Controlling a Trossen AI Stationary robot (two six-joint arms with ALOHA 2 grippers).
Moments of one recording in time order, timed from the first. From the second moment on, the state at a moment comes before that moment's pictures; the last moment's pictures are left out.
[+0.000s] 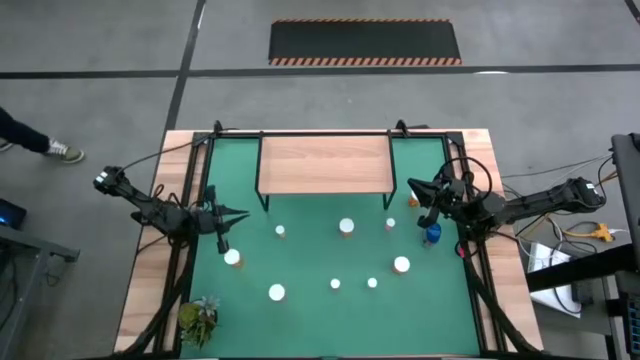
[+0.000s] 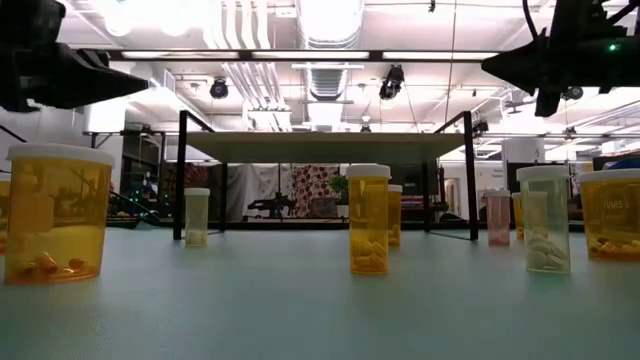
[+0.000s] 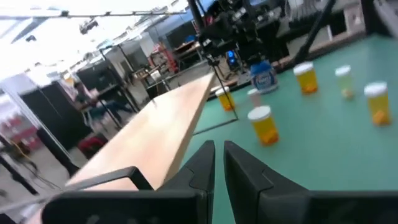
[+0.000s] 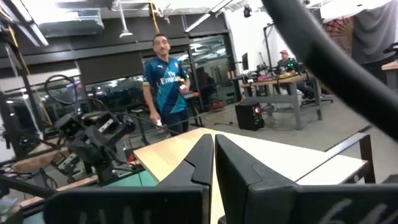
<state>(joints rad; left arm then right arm) -0.54 0.12 0.04 0.03 -0.77 0.47 0.15 0.48 0.02 0.73 0.62 0.04</state>
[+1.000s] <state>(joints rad) -0.54 0.12 0.03 0.56 -0.71 0.37 0.15 0.49 0.10 0.71 0.42 0.05</state>
